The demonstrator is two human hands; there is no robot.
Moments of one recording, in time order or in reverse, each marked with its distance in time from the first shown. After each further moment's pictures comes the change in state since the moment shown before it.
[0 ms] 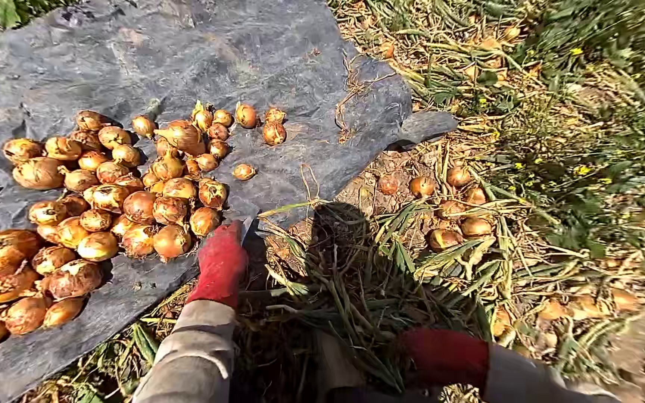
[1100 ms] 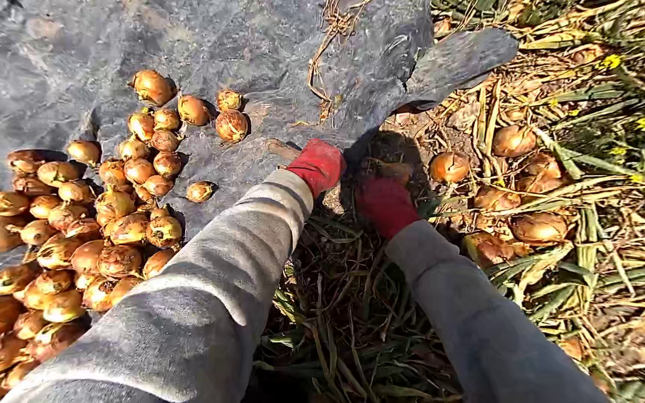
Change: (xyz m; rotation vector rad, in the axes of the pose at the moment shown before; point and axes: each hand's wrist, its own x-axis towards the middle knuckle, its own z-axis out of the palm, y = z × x) left_hand 0.181 0.333 0.012 0.602 -0.208 0.765; right_hand 0.234 0.065 -0.243 0.104 0.519 0.302
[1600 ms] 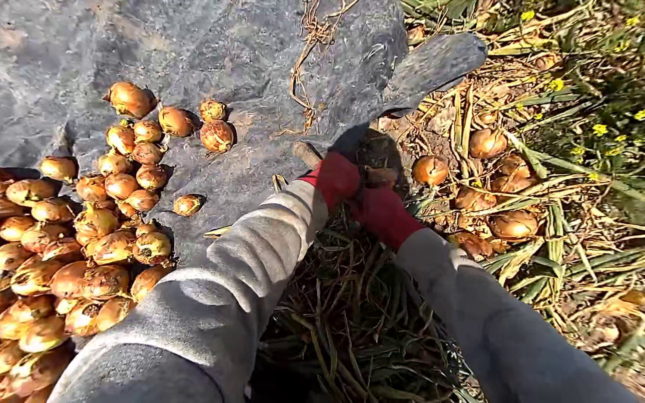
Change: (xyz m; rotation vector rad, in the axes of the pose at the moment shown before) left_hand 0.013 0.046 -0.009 0.127 0.018 0.233; right_hand 0.005 0.037 0.003 0.037 0.015 -0.223
